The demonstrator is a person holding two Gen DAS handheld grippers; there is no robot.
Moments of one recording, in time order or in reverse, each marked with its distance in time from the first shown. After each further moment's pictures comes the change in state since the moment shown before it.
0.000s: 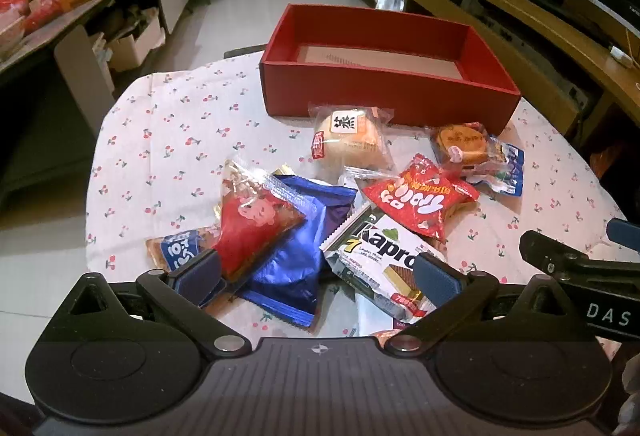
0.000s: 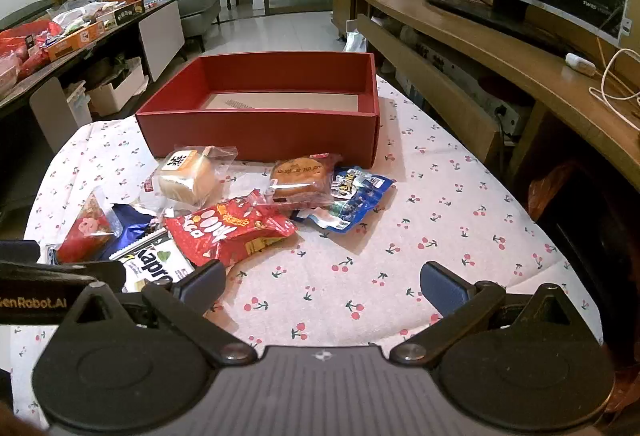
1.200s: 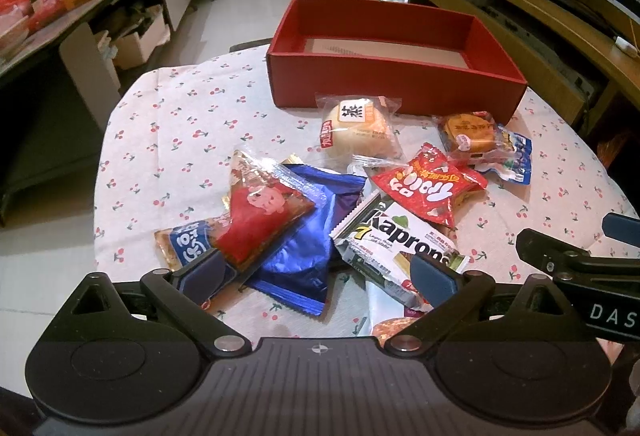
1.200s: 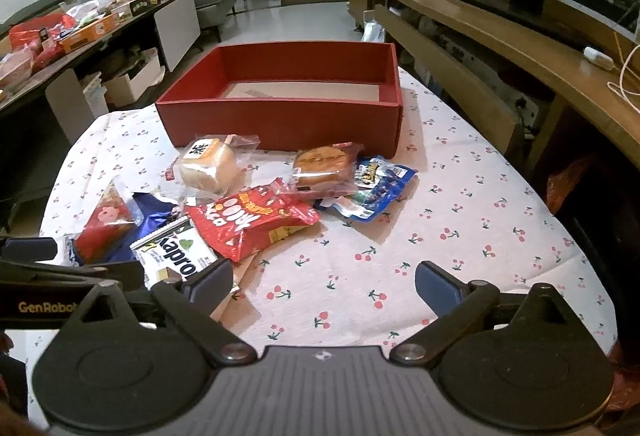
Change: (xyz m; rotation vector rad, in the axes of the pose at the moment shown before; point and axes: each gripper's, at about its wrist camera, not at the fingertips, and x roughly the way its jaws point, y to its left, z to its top) left arm 0.001 0.003 -0.006 0.009 0.011 0.021; right arm -0.001 0.008 0.000 -0.019 0.030 0.055
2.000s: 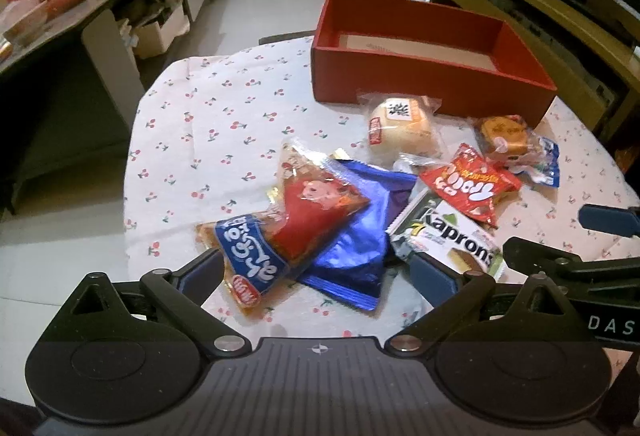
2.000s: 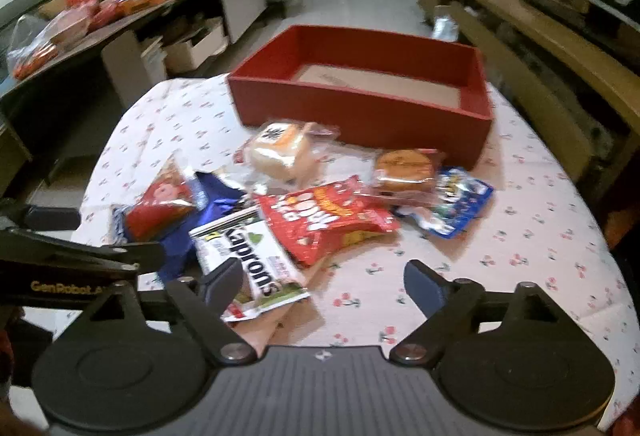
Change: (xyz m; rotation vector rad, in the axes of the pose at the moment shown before) left arm 0.000 0.034 0.002 -0.022 0.024 0.028; right arm 0.017 0.036 0.015 -0.160 0.066 0.164
